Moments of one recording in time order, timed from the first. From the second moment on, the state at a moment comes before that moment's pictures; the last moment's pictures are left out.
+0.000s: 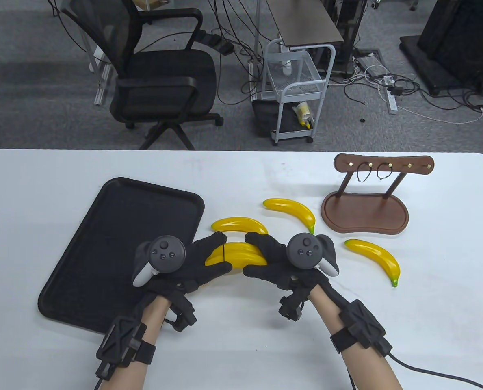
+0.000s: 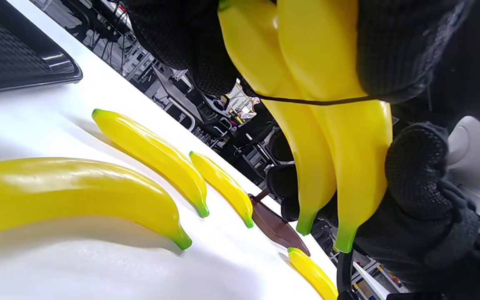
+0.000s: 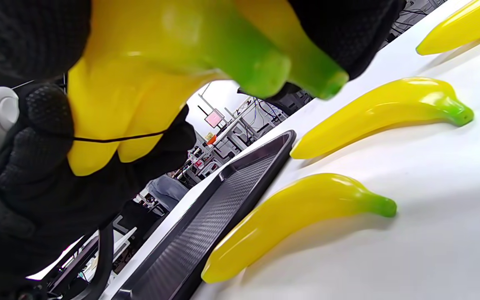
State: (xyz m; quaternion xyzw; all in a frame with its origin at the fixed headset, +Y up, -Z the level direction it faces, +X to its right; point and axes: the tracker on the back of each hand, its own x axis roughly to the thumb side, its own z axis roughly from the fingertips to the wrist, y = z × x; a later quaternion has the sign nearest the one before) left_hand -0.162 -0.724 -0.306 -0.10 -0.23 0.38 0.89; right_hand 0.106 -0.725 -0.332 0.30 0.08 0.88 0.37
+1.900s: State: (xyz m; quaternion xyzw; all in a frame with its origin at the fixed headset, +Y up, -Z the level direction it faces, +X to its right) left_hand -0.143 -0.721 -0.298 -0.07 -0.22 0.27 0.93; right_hand 0.078 -0.718 -0.310 0.32 -0.01 0.92 0.22
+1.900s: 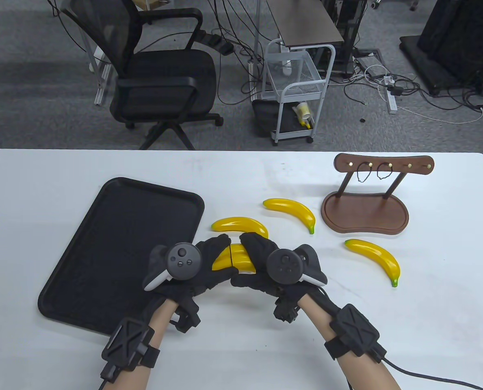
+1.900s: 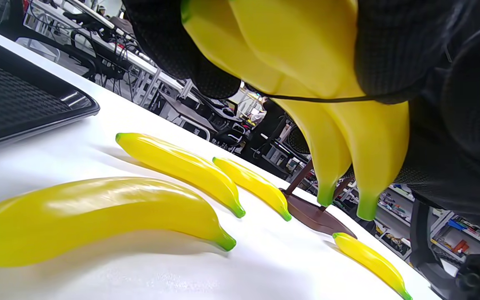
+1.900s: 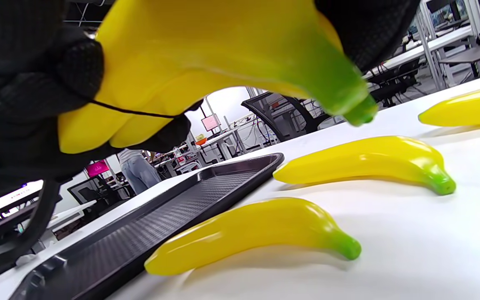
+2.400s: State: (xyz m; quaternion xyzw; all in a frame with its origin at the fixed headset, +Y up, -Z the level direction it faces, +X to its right) left_hand -0.144 -0.722 -0.299 -0.08 -0.22 0.29 0.93; right_hand 0.080 -0.718 -0.310 0.33 -0.03 0.92 0.23
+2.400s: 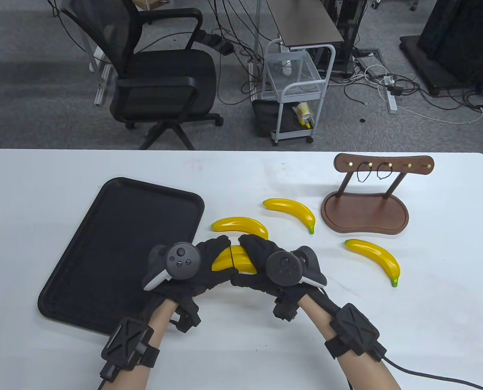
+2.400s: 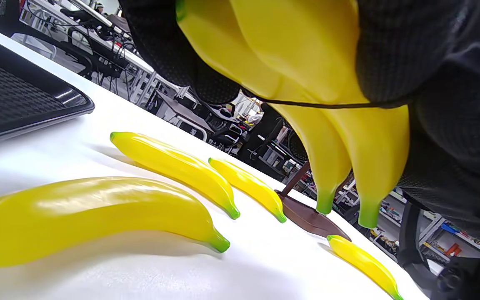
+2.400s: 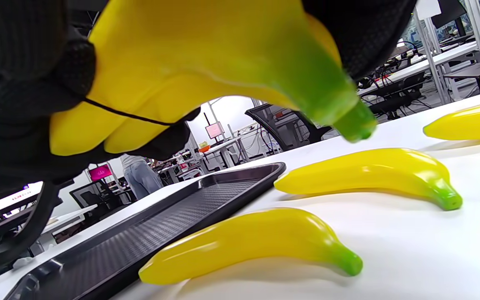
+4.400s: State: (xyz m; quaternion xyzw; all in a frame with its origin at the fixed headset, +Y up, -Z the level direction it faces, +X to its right) left_hand -0.165 -0.733 -0.313 -0.20 -0.19 0.48 0.84; right_hand 0.087 -0.709 -0.305 0.32 -0.17 0.91 0.18
